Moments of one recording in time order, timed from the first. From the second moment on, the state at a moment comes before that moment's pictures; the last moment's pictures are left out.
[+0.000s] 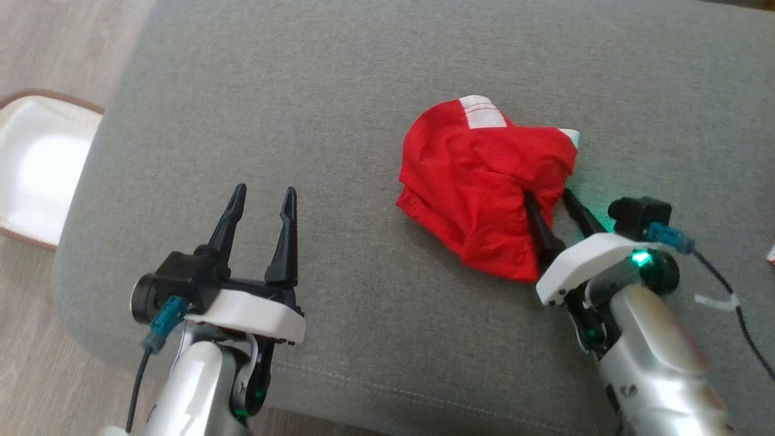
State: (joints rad) left arm -0.17 0.04 -0.26 0.16 -0.21 0.01 -0.25; right arm -0.44 -0.06 0.23 0.70 0.41 0.12 -0.06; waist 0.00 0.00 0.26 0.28
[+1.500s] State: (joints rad) left arm -0.30 0.04 -0.24 0.12 -0.17 -0.03 -0.25; right arm -0.85 -0.95 0.77 0.52 0.18 0.12 0.11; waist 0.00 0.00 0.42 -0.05
